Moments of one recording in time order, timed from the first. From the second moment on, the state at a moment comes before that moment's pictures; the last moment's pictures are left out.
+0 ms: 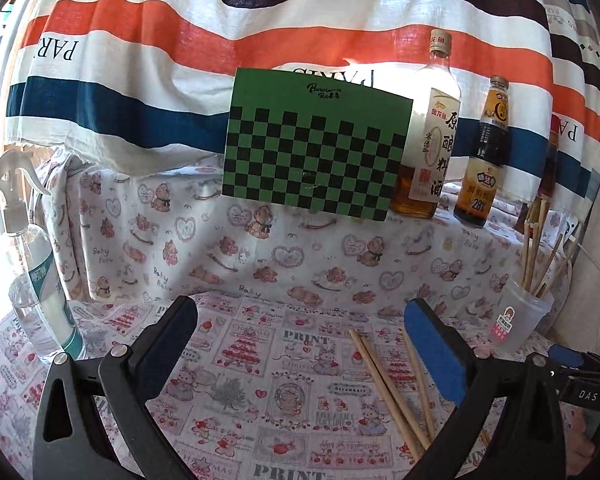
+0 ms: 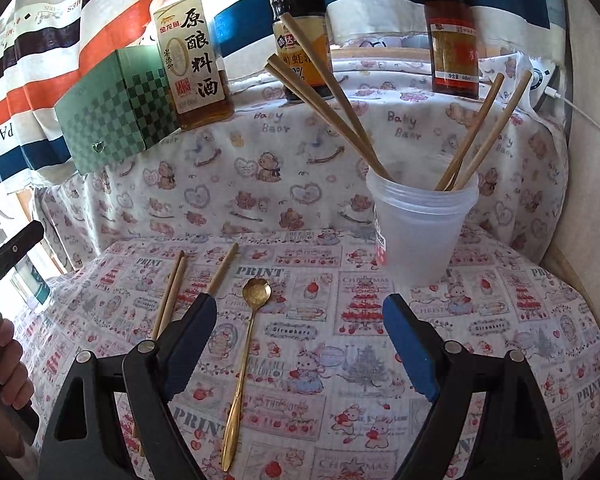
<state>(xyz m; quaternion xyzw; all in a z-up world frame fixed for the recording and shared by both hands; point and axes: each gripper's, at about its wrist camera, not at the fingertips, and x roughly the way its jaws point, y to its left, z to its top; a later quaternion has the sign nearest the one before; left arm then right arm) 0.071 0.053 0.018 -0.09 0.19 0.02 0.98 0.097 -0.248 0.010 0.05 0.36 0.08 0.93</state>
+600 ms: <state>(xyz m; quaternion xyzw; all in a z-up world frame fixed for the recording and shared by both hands) 0.096 0.023 -0.016 -0.02 0.25 0.04 0.97 0.118 -0.244 0.001 0.07 0.43 0.11 0.89</state>
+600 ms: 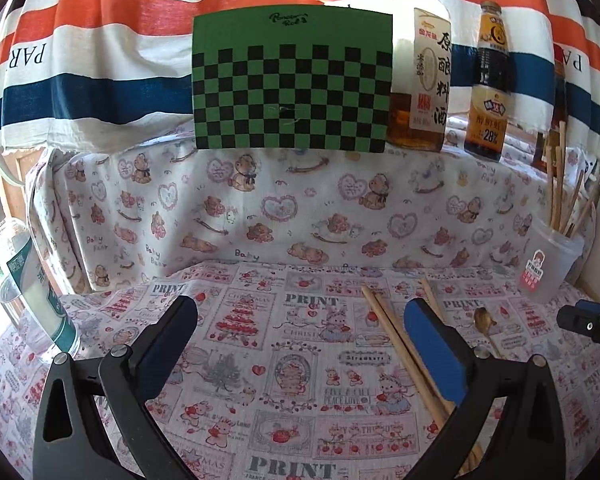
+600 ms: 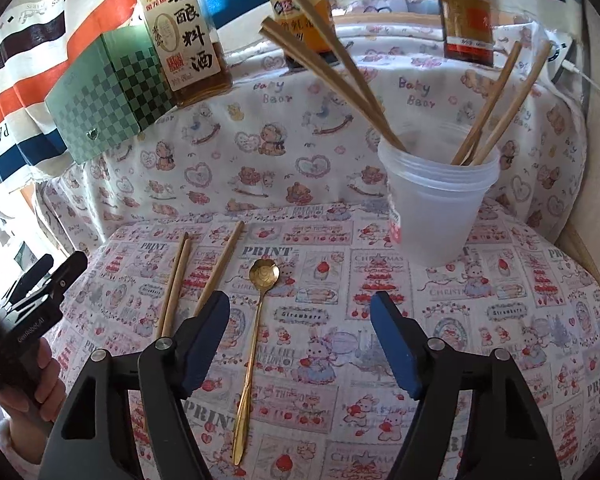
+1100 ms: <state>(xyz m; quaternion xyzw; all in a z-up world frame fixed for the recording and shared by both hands) 0.107 0.022 -0.025 -0.02 0.28 0.01 0.96 0.197 -0.201 -0.036 0.04 0.54 0.10 0.83</state>
